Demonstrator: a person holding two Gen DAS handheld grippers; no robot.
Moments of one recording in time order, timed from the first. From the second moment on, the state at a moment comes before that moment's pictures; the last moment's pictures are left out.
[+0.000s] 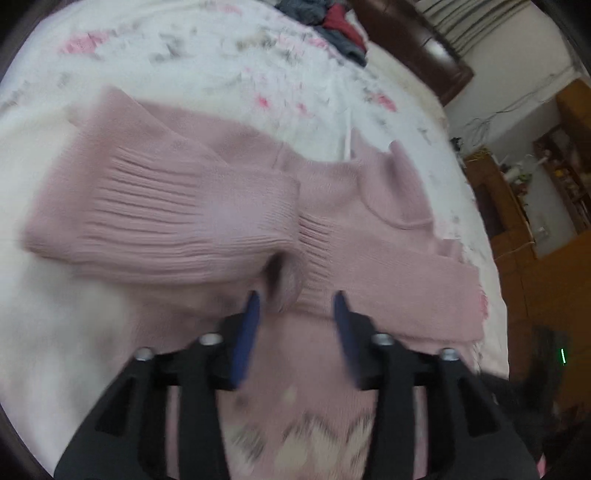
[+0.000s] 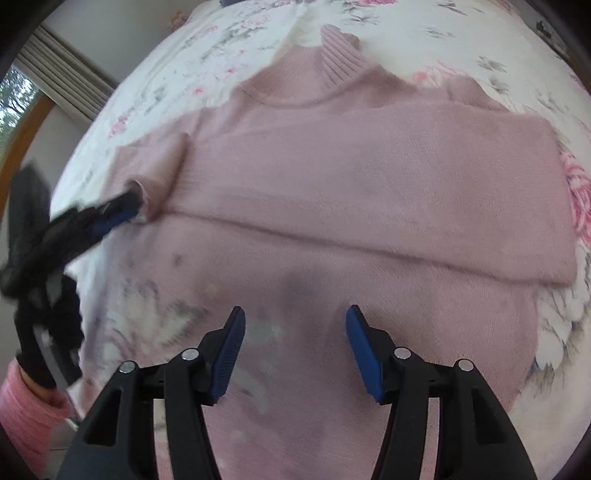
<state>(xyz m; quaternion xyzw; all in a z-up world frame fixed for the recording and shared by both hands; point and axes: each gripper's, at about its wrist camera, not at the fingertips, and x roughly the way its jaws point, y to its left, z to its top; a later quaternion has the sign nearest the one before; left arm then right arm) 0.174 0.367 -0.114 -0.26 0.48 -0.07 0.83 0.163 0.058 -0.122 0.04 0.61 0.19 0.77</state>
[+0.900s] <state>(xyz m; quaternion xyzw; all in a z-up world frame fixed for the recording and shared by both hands) 0.199 0.465 -0.112 -0.22 0.50 0.06 0.84 0.274 0.235 -0.160 0.13 0.67 0.27 0.67</state>
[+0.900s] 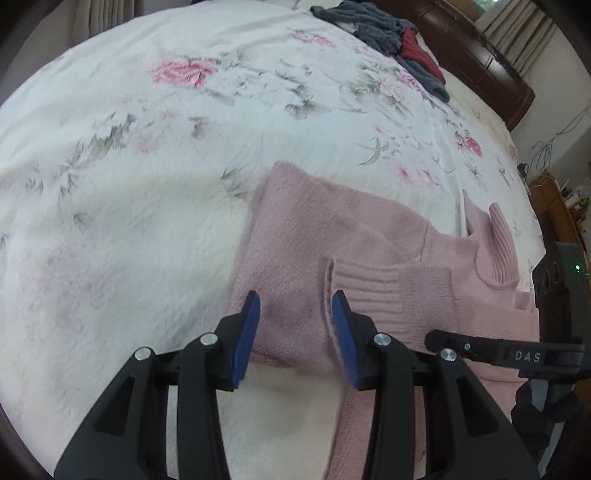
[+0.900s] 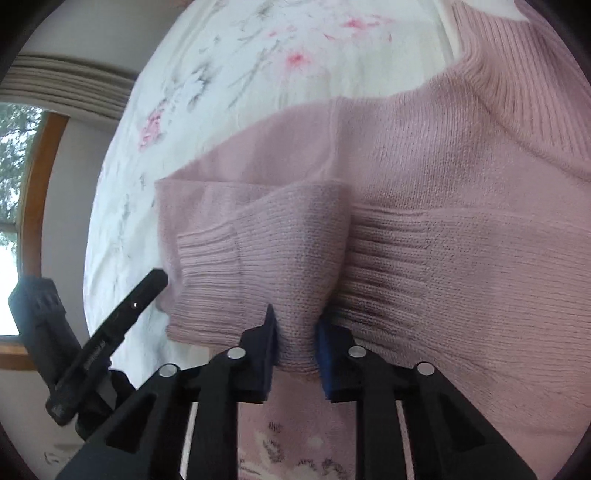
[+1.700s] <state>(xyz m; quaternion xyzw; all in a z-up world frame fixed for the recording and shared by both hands) 0.235 0.372 -0.139 -0.08 0.54 0.06 0.84 0.279 0.099 -0.154 0.13 0.65 0.19 0.72</state>
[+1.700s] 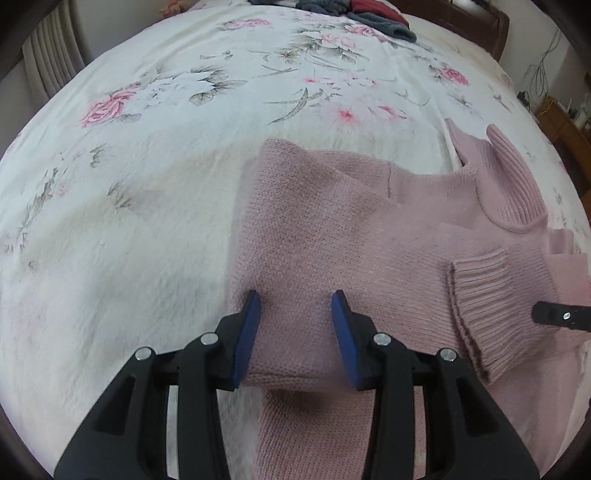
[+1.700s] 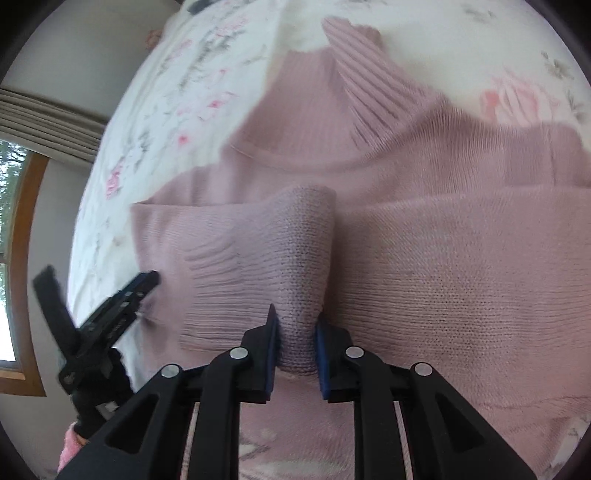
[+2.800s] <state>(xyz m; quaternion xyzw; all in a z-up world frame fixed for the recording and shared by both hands) 0.227 0.383 -0.139 -0.10 0.54 0.04 0.84 0.252 0.209 -0.138 -0.03 0.63 0.19 0.75</state>
